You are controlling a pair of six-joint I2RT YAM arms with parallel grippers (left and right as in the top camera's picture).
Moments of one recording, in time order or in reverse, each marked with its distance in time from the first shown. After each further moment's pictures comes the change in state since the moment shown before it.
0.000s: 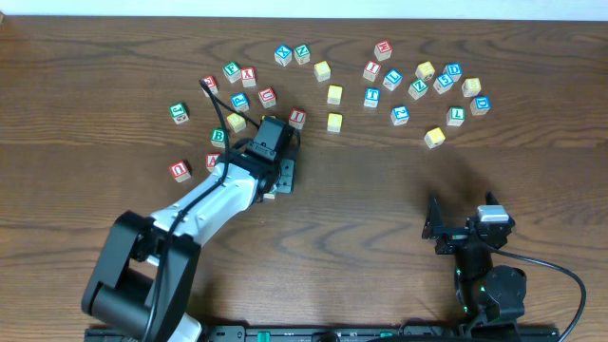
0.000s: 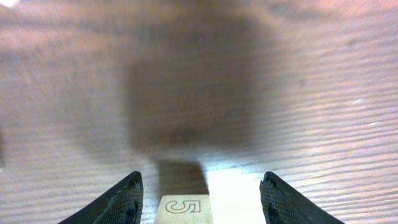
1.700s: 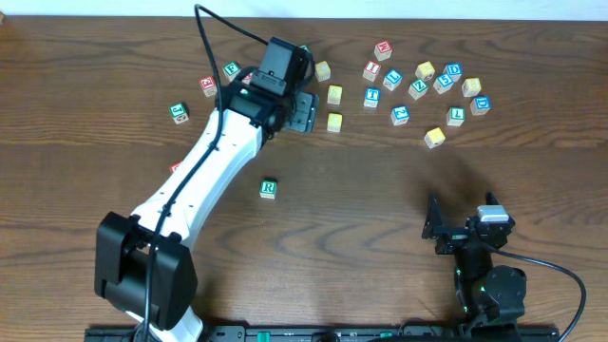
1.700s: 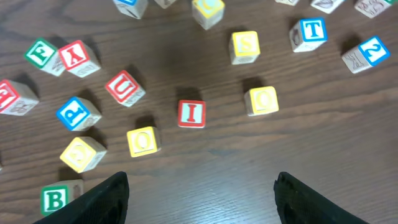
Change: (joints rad) left arm -0.001 0.082 0.571 -0.300 0.010 0.158; right arm 0.000 0.000 0.000 0.000 0.000 0.000
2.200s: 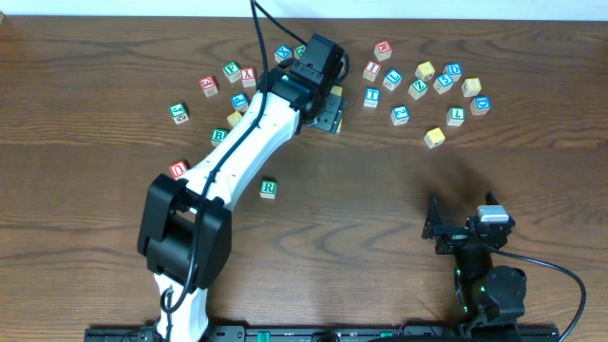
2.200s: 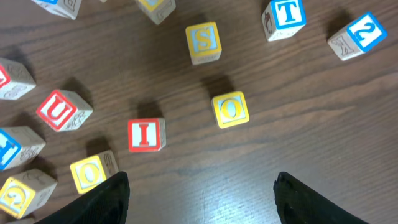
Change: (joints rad) left arm -0.066 0.224 0.210 -0.079 0.014 0.023; right arm 0.000 0.000 0.000 0.000 0.000 0.000
